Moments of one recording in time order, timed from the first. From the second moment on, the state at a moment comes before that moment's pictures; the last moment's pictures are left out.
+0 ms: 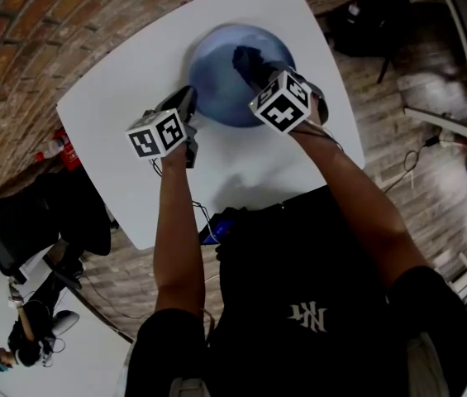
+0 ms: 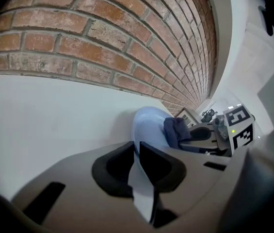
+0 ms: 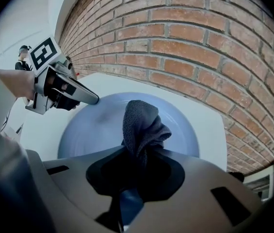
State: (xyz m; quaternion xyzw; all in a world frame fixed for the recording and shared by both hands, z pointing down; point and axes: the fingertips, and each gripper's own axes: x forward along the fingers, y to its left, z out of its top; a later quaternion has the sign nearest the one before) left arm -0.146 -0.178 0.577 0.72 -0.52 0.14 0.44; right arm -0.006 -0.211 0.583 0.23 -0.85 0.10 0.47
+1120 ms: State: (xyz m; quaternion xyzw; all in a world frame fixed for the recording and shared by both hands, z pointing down) left arm -0.146 -0.176 0.577 0.71 -0.53 0.14 0.45; right arm -0.013 -0.220 0.548 0.26 -0.87 0.13 0.38
